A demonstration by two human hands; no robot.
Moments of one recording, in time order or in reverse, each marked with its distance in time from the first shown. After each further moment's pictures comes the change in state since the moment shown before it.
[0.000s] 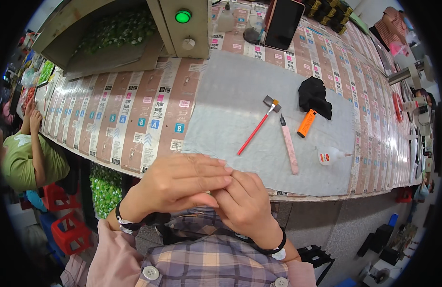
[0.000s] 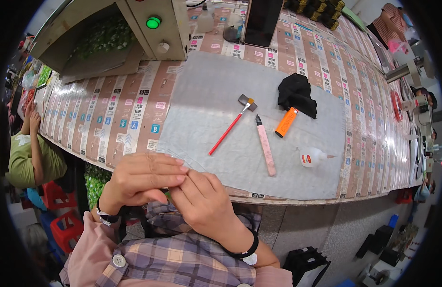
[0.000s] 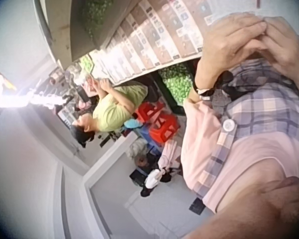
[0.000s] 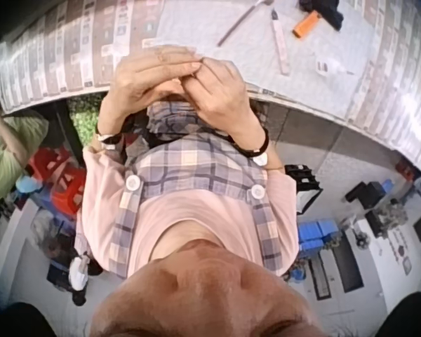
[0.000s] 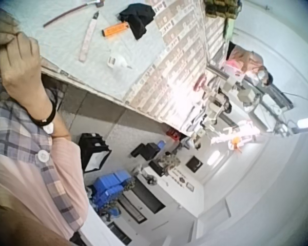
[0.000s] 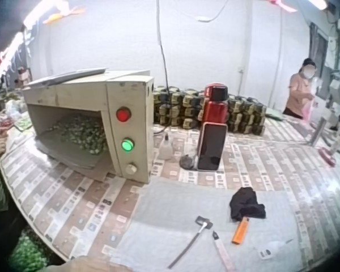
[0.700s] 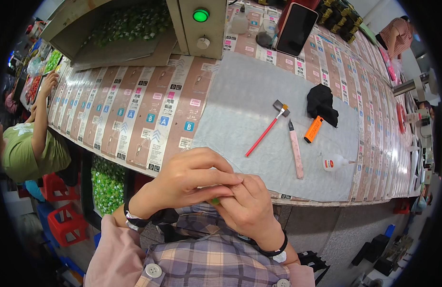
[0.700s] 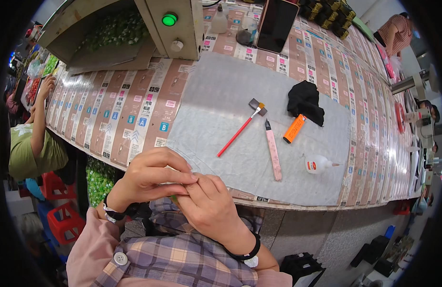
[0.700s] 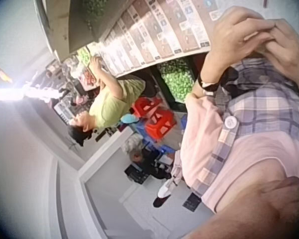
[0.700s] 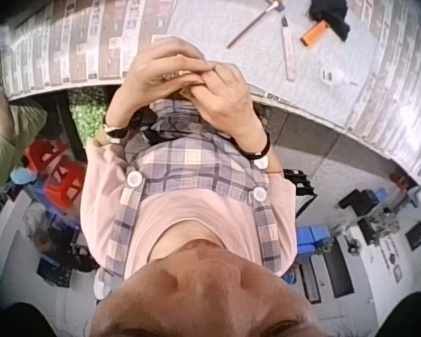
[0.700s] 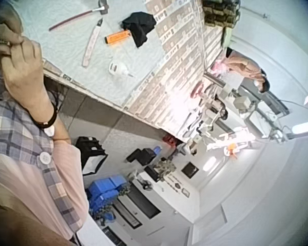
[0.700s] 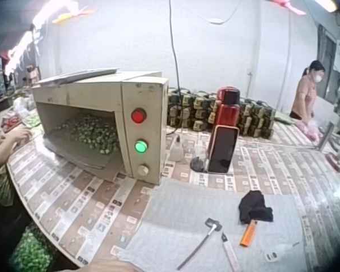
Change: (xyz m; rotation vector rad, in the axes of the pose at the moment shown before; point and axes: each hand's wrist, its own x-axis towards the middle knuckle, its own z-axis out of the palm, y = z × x) left_hand -0.007 -0.005 0.009 -0.068 0.071 -0.098; right_hand 0.002 -0.005 0.000 0.055 -0.044 -0.011
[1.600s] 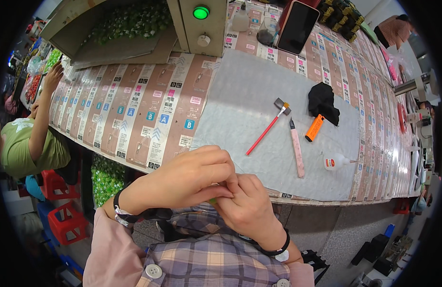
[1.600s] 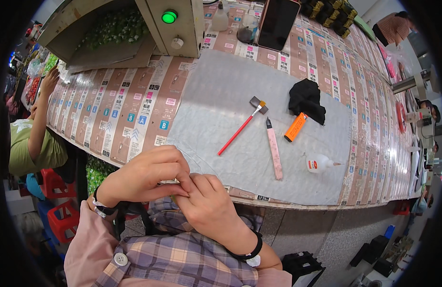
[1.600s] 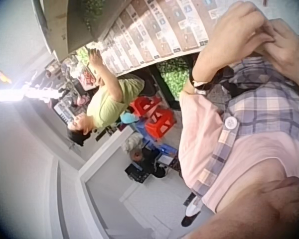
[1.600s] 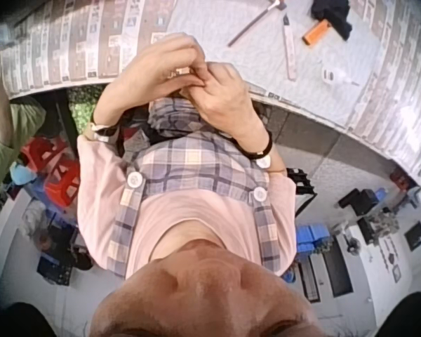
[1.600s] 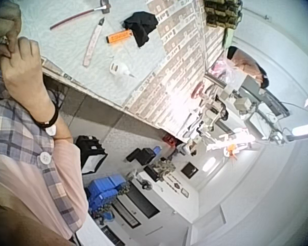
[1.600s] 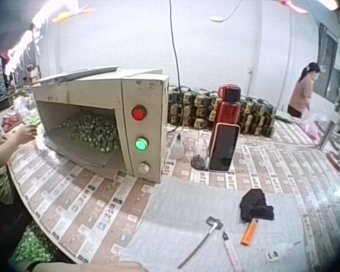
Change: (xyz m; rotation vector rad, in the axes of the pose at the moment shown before) left_hand 0.016 0.013 -0.017 -0.023 -0.327 -0.149; right_hand 0.003 0.001 -0.002 0.004 -0.108 -0.031
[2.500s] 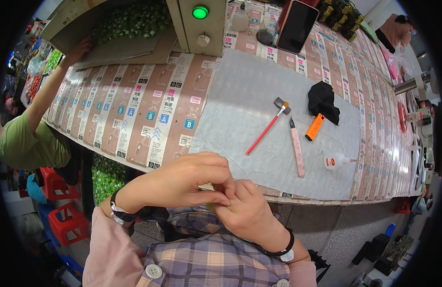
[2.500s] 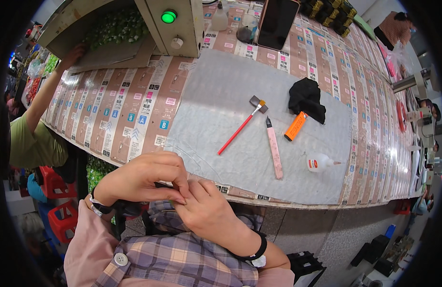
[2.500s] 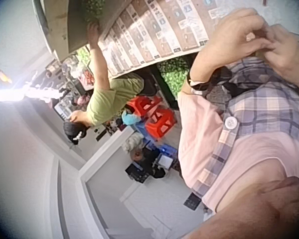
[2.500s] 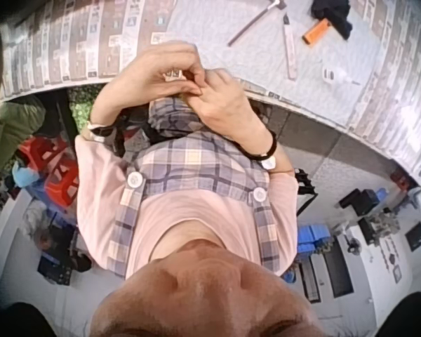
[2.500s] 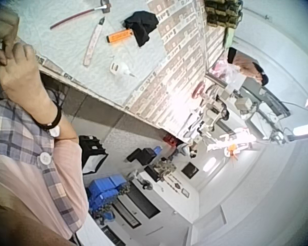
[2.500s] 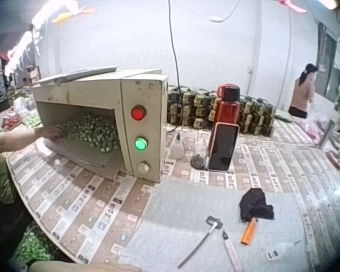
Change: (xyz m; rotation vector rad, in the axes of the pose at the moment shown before) left_hand -0.003 0.001 -0.003 -0.218 -0.063 -0.085; right_hand -0.006 -0.003 -0.005 -0.021 -0.116 -0.098
